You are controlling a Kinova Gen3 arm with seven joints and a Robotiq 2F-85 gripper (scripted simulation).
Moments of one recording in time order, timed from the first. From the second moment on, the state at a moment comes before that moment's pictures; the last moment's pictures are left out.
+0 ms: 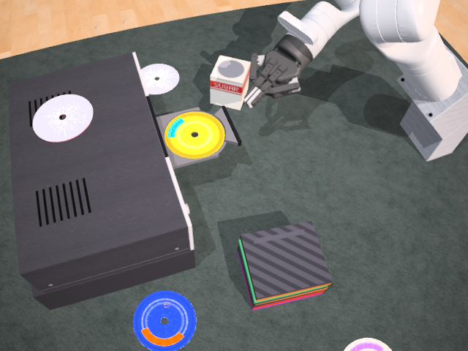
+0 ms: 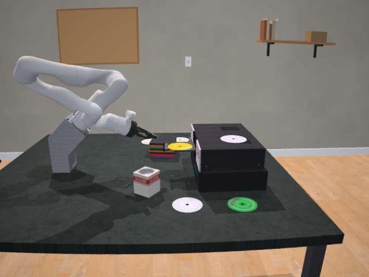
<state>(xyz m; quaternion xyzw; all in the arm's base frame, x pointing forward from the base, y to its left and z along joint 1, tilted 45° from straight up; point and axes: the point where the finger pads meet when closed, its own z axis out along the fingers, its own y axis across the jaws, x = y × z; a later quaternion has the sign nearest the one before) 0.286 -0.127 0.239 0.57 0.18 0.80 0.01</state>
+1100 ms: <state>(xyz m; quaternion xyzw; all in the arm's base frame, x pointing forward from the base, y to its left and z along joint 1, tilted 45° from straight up) 0.328 -0.129 0.200 0.57 0.18 0.80 0.00</state>
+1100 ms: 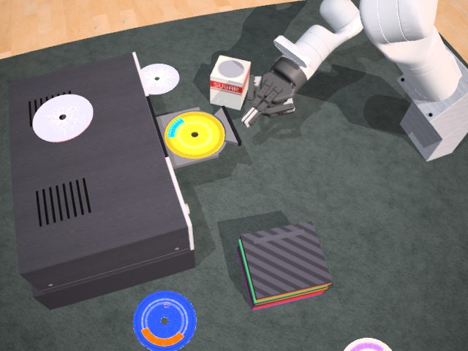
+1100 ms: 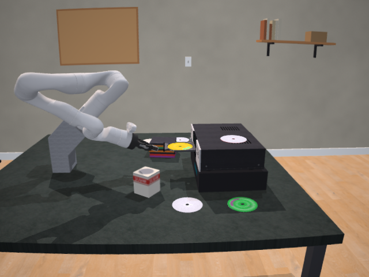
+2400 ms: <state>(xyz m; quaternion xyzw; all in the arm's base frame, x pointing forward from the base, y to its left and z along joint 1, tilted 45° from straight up) 0.329 -0.130 0.202 0.57 0.18 0.80 0.00</state>
